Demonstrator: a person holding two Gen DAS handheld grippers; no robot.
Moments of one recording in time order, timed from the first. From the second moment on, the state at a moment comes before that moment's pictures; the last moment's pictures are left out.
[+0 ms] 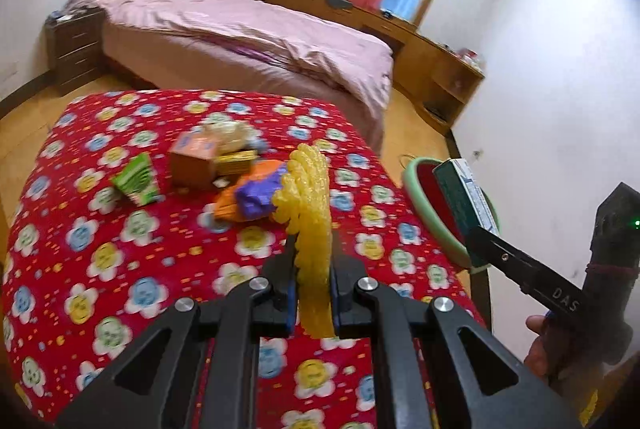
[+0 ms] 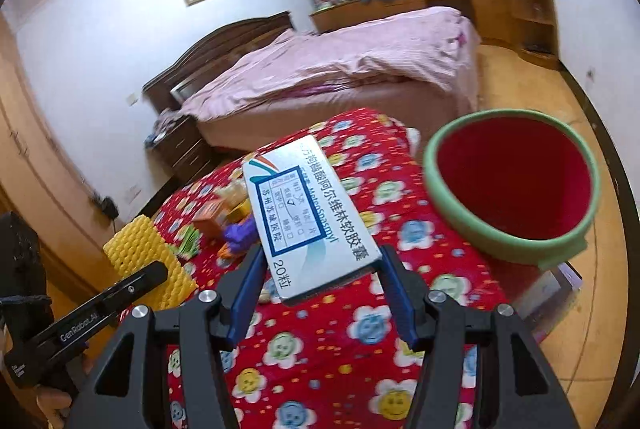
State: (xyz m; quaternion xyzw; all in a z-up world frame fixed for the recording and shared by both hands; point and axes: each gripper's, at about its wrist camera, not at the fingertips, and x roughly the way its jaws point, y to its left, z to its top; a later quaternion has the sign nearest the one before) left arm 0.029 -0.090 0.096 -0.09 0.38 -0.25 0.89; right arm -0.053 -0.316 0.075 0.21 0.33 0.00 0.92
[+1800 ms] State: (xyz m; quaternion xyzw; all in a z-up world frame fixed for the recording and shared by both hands) left arm 0.122 -0.365 0.021 0.03 0.45 -0.37 0.81; right arm -0.047 -0.541 -0.003 0.26 0.34 -0.19 0.88
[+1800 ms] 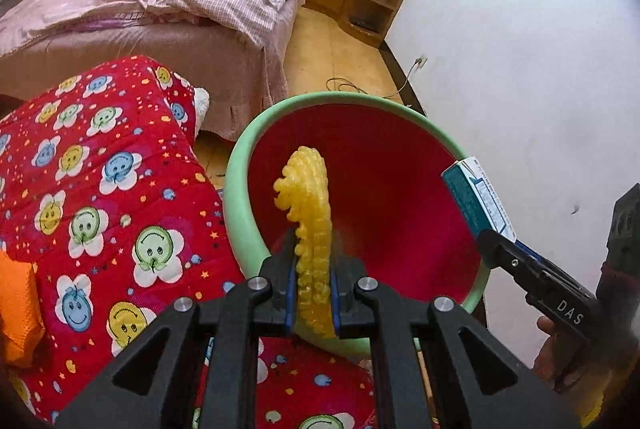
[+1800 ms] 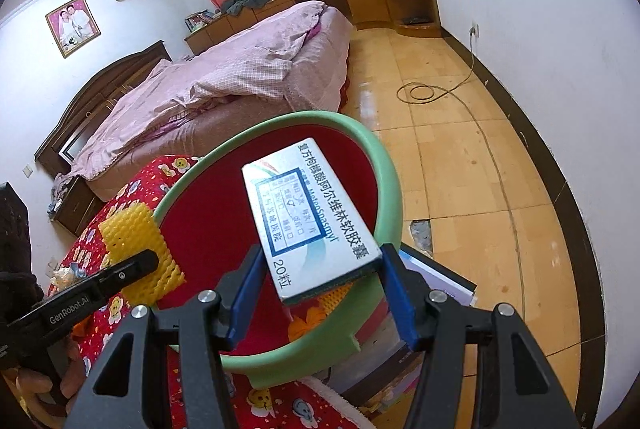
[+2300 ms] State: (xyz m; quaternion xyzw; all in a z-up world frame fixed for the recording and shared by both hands) left arm 0.106 -0.349 0.043 0.02 0.43 -0.38 0.82; right arm -0.051 -0.537 0.005 0.27 0.33 -0.18 0.89
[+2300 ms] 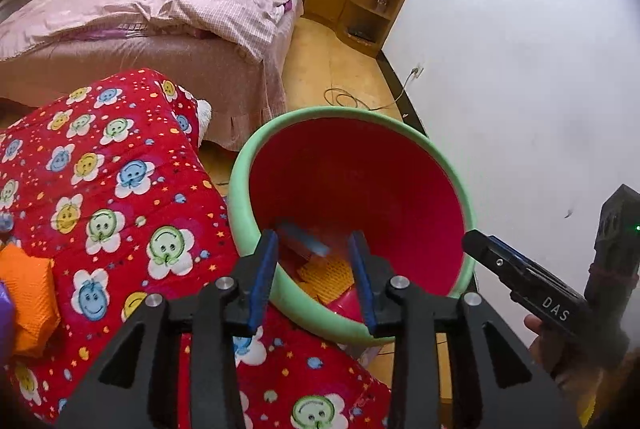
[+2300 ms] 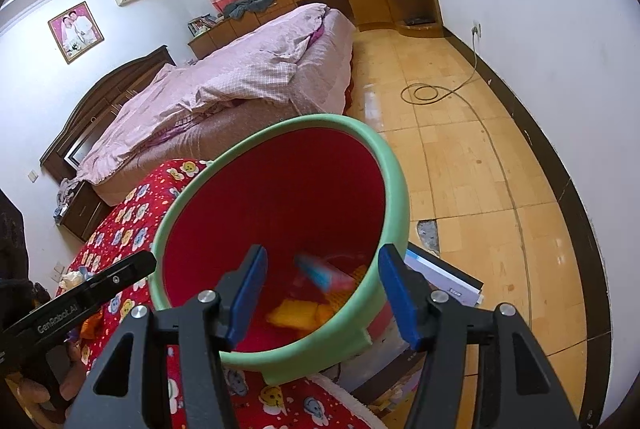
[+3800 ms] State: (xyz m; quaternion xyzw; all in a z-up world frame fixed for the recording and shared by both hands) left arm 0.108 -0.079 0.062 -0.07 0.41 -0.11 0.90; right arm -0.018 -0.373 0.048 0.20 0.34 -0.05 0.92
